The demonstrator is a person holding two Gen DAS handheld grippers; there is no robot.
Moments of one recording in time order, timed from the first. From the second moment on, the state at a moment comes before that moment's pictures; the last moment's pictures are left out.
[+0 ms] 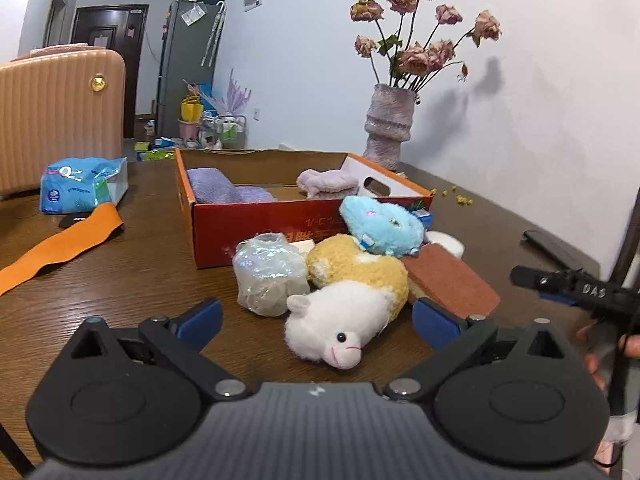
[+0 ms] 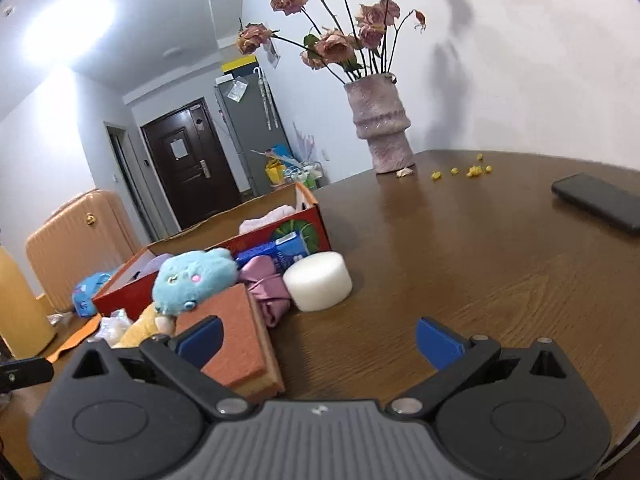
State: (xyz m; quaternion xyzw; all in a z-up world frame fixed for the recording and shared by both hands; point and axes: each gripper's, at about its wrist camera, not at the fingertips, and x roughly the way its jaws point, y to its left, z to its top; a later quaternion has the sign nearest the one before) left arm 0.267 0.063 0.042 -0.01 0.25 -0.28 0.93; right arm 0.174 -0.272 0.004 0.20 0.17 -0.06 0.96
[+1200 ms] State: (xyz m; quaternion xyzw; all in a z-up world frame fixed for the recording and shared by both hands) left arm 0.274 0.052 0.025 0.01 0.28 -0.27 0.92; right arm 0.190 -0.256 0.006 0.16 0.18 0.04 0.97
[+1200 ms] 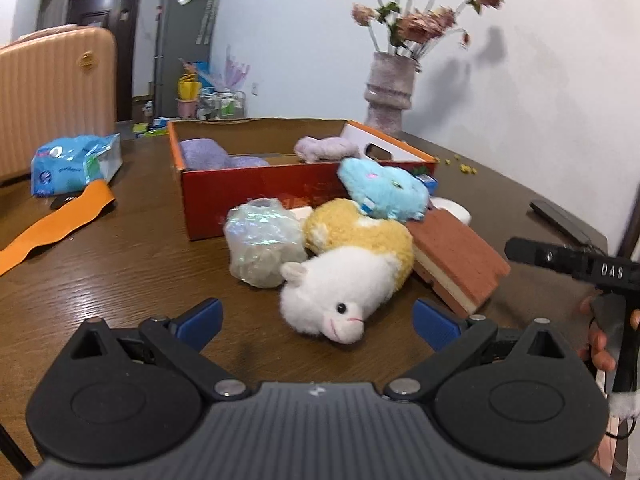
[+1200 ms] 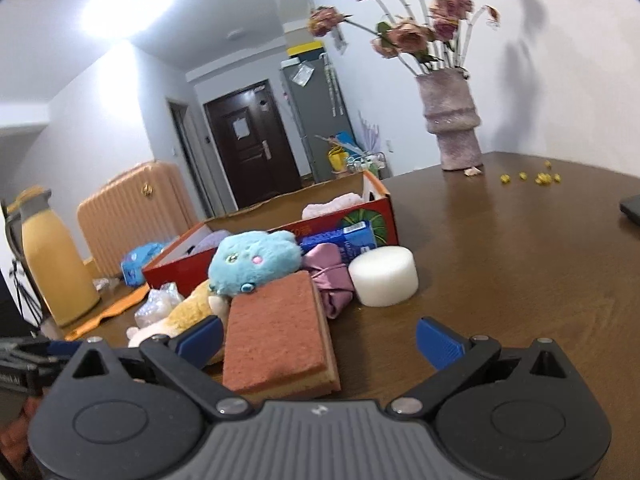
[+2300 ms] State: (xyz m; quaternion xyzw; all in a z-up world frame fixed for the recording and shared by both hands) left arm 0.354 0.029 0.008 -0.08 0.33 -0.19 0.92; right arm 0.315 -0.301 0.014 0.02 0.24 0.13 0.96
